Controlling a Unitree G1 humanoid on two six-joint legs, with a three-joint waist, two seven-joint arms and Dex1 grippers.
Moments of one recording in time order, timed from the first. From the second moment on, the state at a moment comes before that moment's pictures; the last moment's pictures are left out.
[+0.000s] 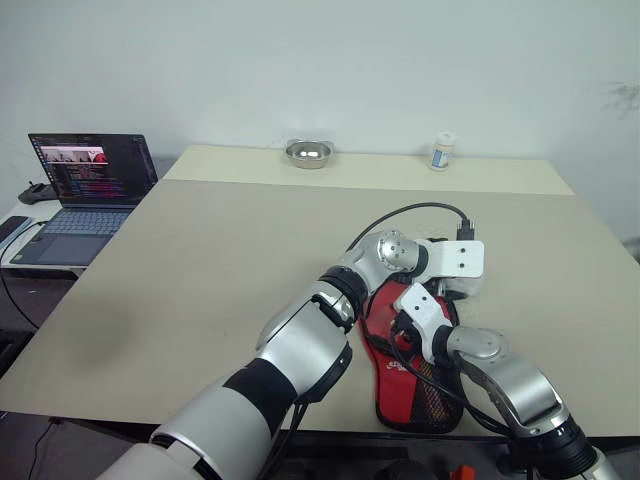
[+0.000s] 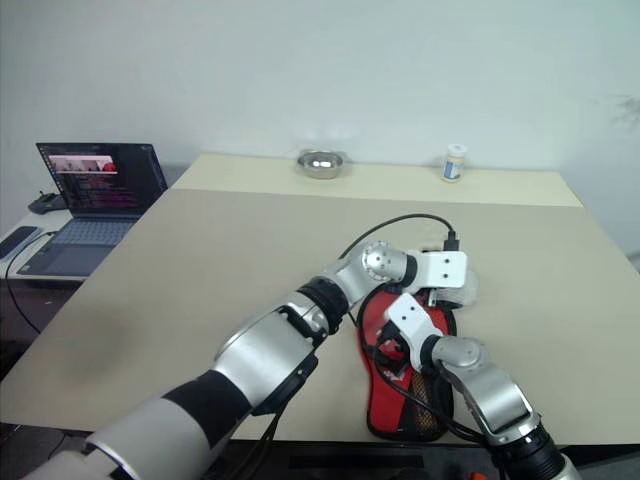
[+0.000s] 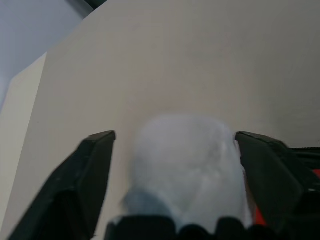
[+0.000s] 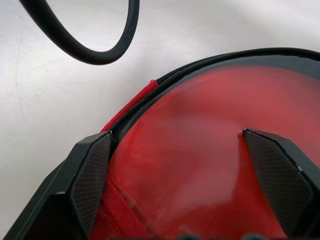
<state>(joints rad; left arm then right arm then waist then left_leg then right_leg) -1.36 -0.18 -0.40 1.38 0.34 -0.41 -0.78 -0.24 -0.42 0.32 -0.31 0.12 0.77 0.53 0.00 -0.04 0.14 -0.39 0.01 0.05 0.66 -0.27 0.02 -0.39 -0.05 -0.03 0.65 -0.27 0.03</state>
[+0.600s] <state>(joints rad) -1.38 -0.17 -0.26 1.34 0.20 -0.44 -0.77 -0.26 -0.43 0.30 -0.31 0.14 0.84 0.55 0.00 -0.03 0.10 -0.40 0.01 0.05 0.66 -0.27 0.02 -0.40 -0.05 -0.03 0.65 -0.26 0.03</state>
